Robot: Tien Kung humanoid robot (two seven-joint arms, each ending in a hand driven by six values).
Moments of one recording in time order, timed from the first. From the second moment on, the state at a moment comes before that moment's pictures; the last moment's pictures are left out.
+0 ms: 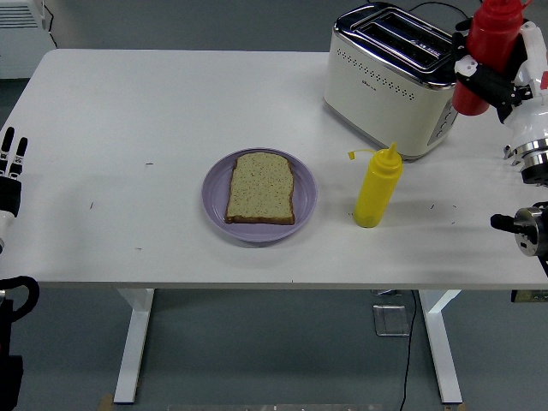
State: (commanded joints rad) left arm -0.09 0.01 -1.85 -1.39 0.43 0.07 -0.02; right arm 0.40 -0.33 1.19 1.50 -0.95 -0.39 0.20
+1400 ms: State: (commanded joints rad) left arm -0.09 0.01 -1.83 -1.39 0.43 0.07 -0.02; right arm 0.32 -0.28 0.93 1.07 -0.68 -0.54 0.65
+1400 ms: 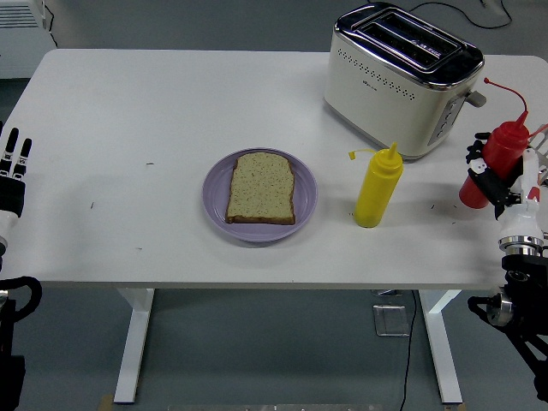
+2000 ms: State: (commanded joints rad) left arm -0.08 0.01 -1.83 -1.39 0.43 0.07 -0.02; right arm 0.30 -0.28 0.89 1.01 -0.70 -0.55 0.65
